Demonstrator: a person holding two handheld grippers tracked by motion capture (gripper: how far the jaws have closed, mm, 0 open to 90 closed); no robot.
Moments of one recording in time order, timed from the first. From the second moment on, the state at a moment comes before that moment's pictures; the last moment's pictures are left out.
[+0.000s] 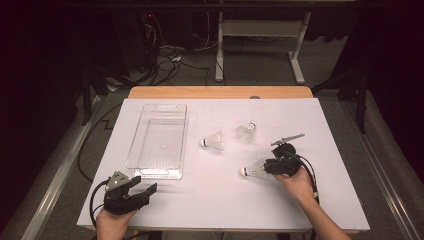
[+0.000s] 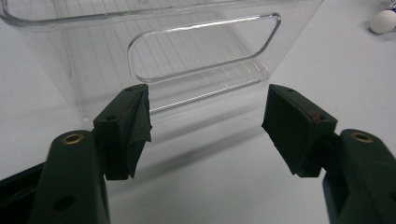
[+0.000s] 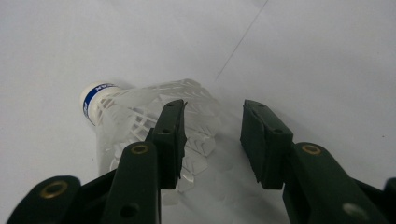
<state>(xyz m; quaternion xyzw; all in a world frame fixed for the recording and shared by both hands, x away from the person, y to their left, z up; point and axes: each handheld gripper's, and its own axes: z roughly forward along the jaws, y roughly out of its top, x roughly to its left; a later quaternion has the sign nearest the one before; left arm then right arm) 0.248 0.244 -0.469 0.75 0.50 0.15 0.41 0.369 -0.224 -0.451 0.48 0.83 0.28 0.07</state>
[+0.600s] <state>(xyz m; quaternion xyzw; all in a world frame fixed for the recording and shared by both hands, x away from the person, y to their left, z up) 0.248 0.244 -0.469 0.75 0.50 0.15 0.41 0.362 -0.238 -0.449 0.48 0.82 0.30 0.08</state>
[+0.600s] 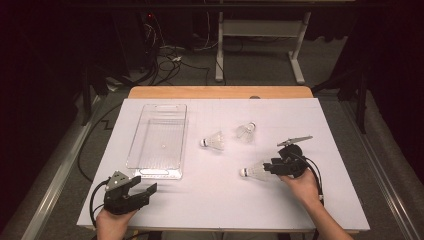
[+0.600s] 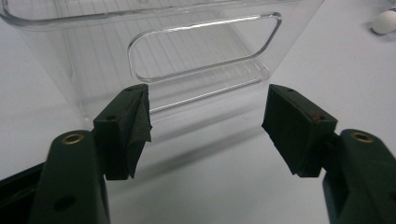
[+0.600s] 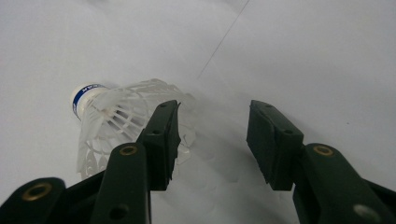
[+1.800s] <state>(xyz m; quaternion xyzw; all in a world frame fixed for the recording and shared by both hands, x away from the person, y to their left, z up) 0.248 0.244 -0.469 0.75 0.50 0.15 0.41 0.328 -0.257 -0.447 0.48 0.80 0.34 0.10</state>
